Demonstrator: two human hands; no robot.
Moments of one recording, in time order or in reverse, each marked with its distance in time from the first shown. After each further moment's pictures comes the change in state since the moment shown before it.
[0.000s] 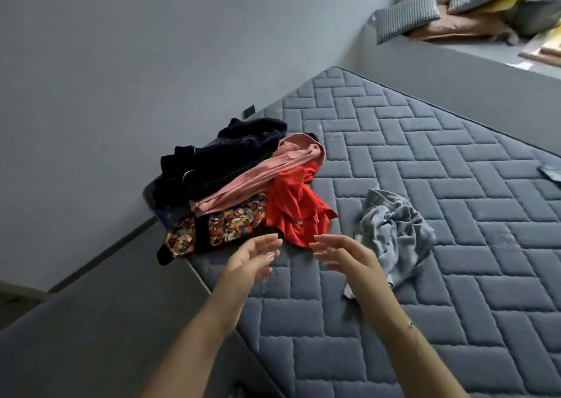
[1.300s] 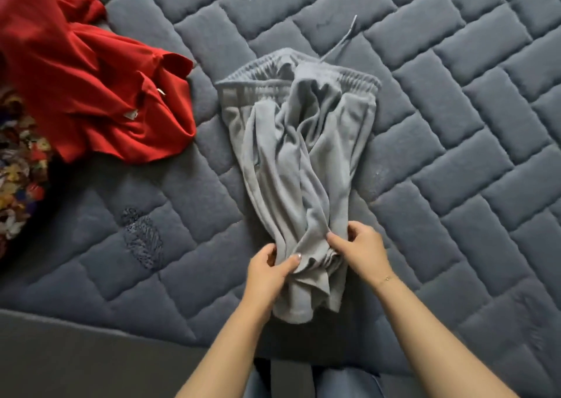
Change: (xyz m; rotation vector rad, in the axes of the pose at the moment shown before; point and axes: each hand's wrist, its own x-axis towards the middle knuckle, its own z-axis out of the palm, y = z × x) left_hand 0.160 -0.413 0.118 0.446 -0.386 -0.651; right_hand 0.031 0.447 -0.131 -0.359 0.581 0.667
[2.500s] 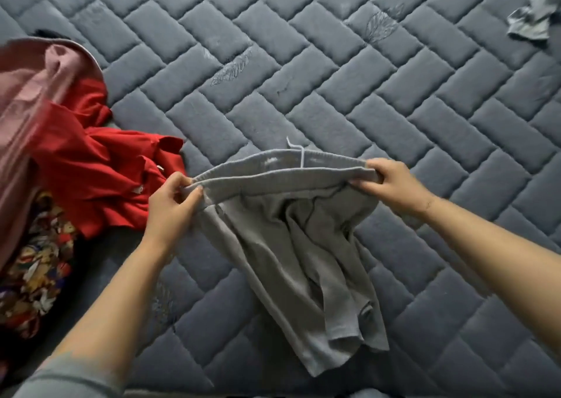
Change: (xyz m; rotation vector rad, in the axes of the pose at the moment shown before) left_hand 0.032 0.183 -0.106 0.511 0.268 0.865; right_hand 0.064 -0.061 -0.152 -0.117 0.041 -0.526
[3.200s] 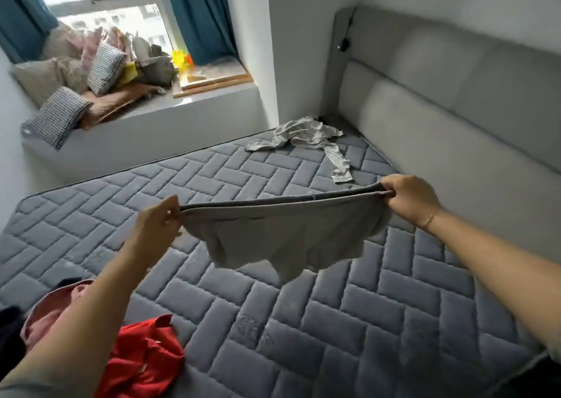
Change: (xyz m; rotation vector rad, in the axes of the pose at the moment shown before) left_hand 0.023 0.375 -0.124 0.278 -0.087 0.609; right_hand -0.229 -0.165 -0.316 -0.533 0.708 0.230
